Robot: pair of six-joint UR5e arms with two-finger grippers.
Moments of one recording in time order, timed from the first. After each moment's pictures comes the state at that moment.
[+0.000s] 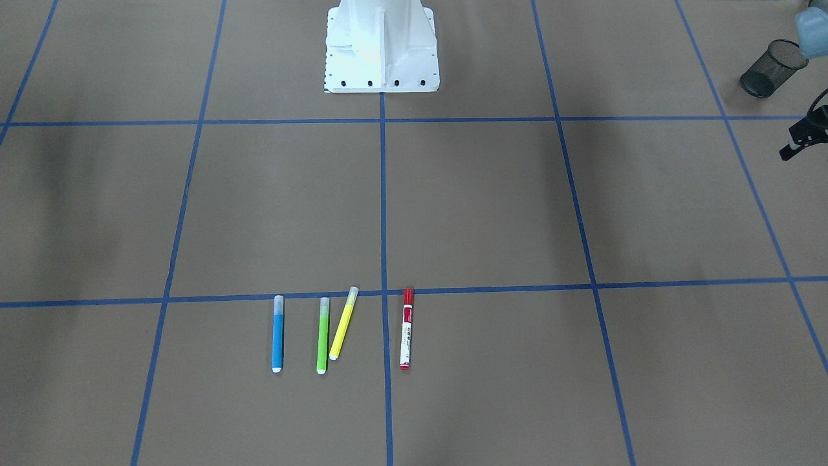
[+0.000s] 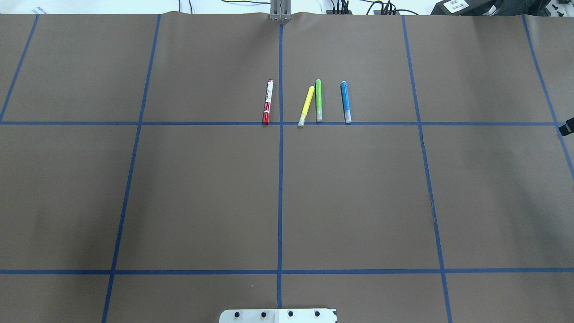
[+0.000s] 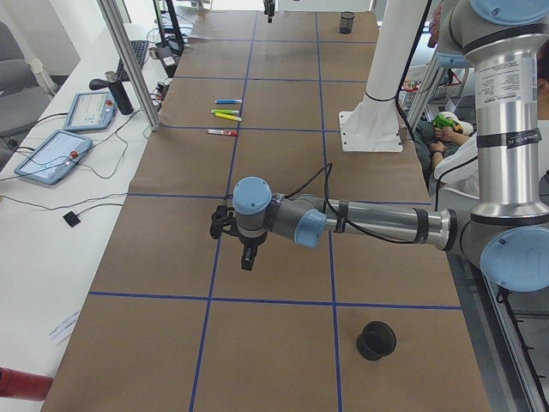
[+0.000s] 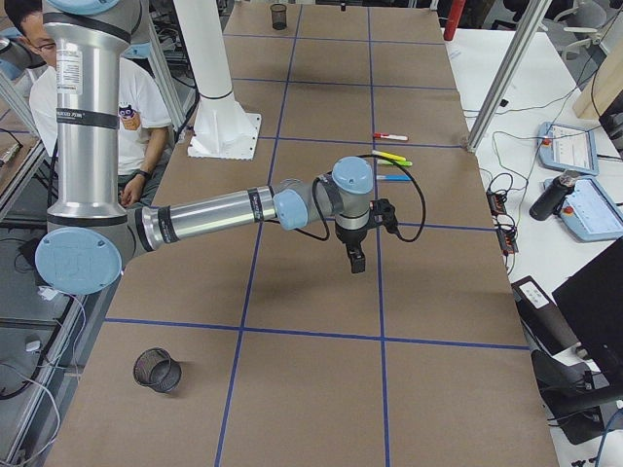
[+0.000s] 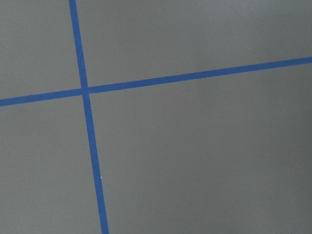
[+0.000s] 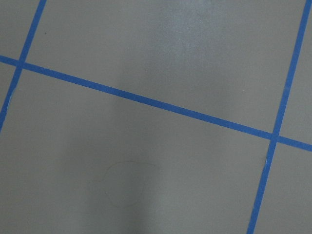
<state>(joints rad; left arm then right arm) -1.40 -1.43 -1.78 -1.83 -2.43 -0.21 1.31 -1.64 1.87 -1.45 2.28 0.15</state>
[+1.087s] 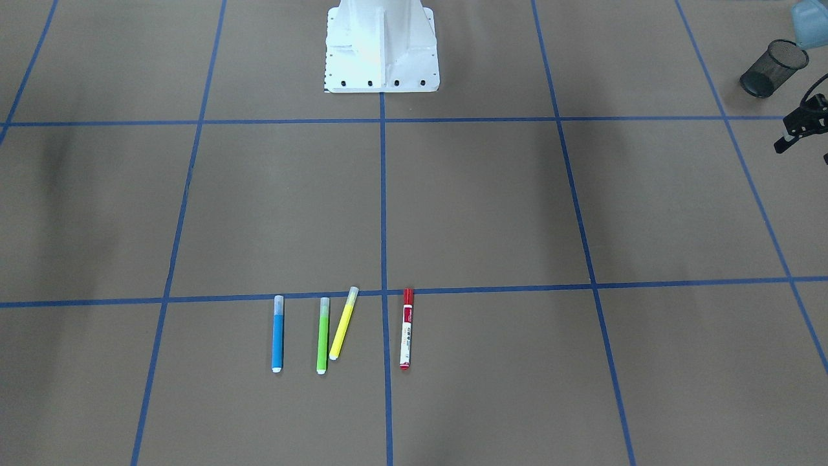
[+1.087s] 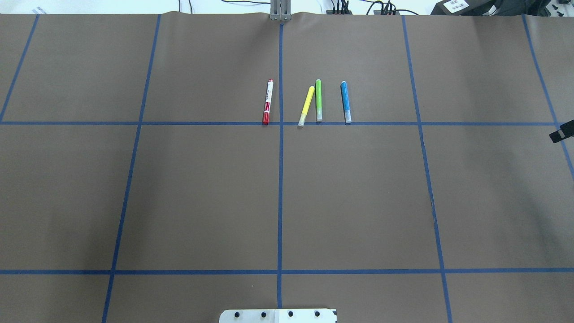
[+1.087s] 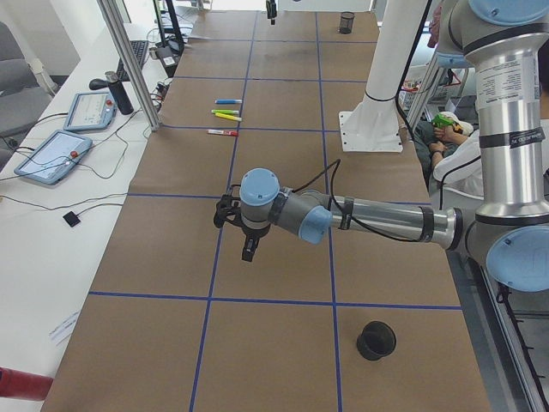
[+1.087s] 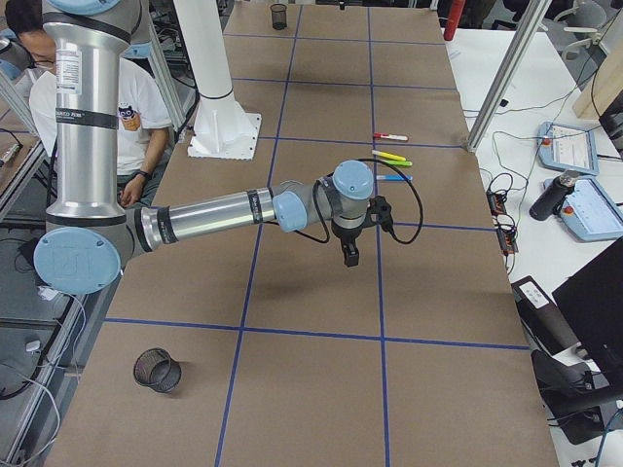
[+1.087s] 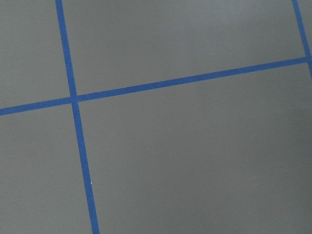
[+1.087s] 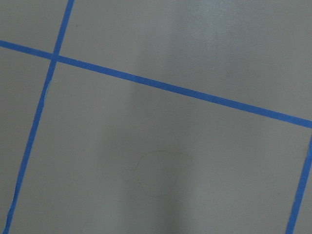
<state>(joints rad) -1.37 -1.42 -1.83 -1.90 -2.43 -0.23 1.31 -1.64 1.86 -1.45 2.42 0.16</state>
